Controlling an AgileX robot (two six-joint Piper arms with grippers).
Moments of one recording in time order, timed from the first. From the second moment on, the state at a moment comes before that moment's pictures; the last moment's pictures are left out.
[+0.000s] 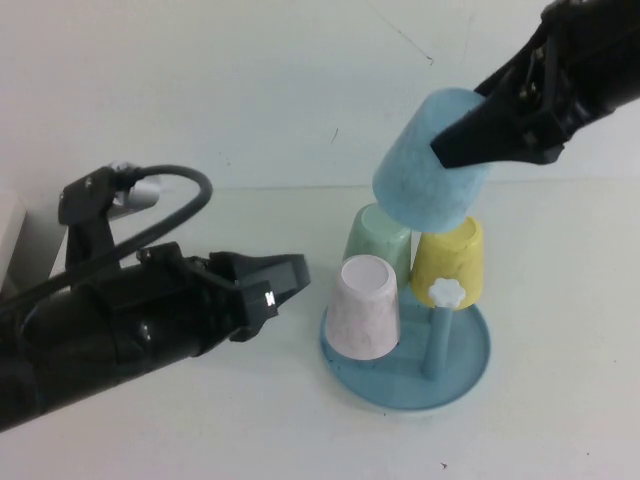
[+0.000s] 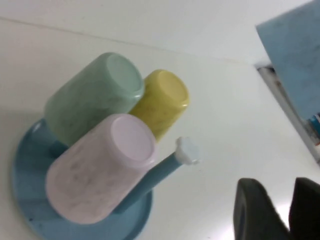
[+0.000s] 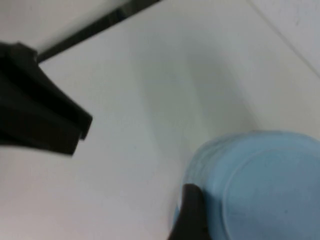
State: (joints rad) right arm 0.35 1.56 -1.65 0.61 1.16 -0.76; left arm -0.44 1.10 -0.65 -1.69 0.40 1.06
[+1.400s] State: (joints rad) right arm 0.12 1.56 -1.31 1.54 1.26 -0.96; left arm -0.44 1.05 -0.83 -1.69 0.50 0.83
